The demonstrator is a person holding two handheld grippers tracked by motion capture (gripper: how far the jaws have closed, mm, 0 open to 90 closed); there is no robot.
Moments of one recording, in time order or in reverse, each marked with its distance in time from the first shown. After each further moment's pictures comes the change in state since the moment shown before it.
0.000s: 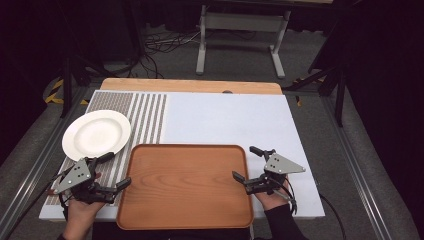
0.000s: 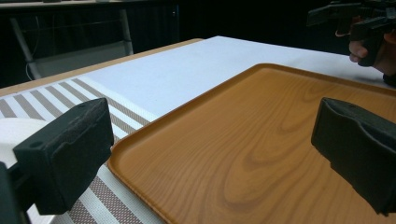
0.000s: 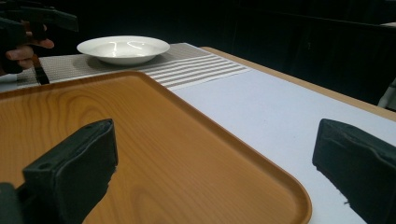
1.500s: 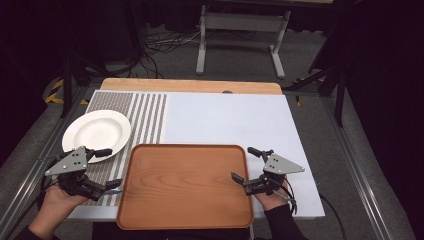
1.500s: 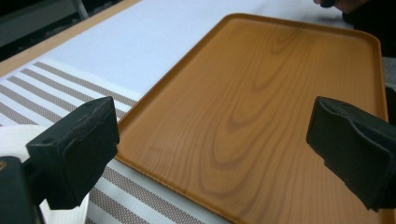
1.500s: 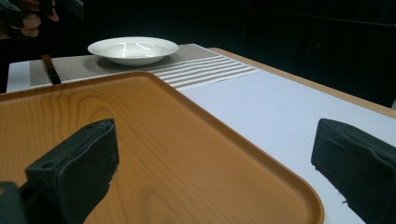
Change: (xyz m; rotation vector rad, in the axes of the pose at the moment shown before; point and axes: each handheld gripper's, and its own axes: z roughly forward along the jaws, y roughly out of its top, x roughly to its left) left arm 0.020 0.052 -0.013 0.288 -0.171 0.135; right arm 0.001 0.000 0.002 -0.003 0.032 -0.001
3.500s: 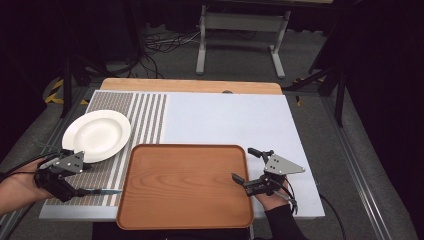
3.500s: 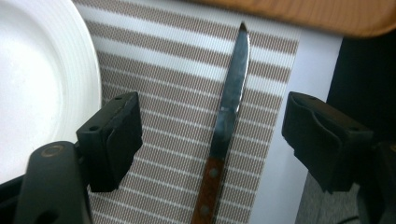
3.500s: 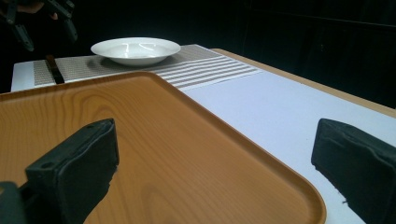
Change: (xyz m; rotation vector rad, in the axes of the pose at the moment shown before) left arm 0.037 -0.007 -0.025 0.709 -0.157 0.172; right arm -0.001 -0.002 -0.001 -0.010 0.014 0.001
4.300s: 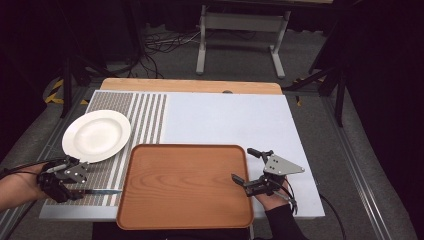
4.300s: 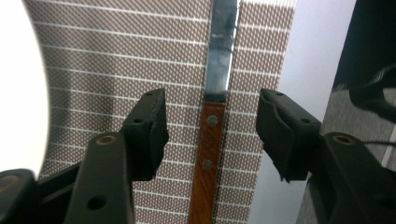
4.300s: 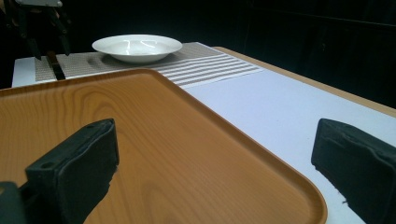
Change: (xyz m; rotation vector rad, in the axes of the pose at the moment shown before) left arm 0.002 -0.006 0.021 0.261 -0.051 0.141; right arm 0.000 -0.001 0.000 0.011 0.003 -0.011
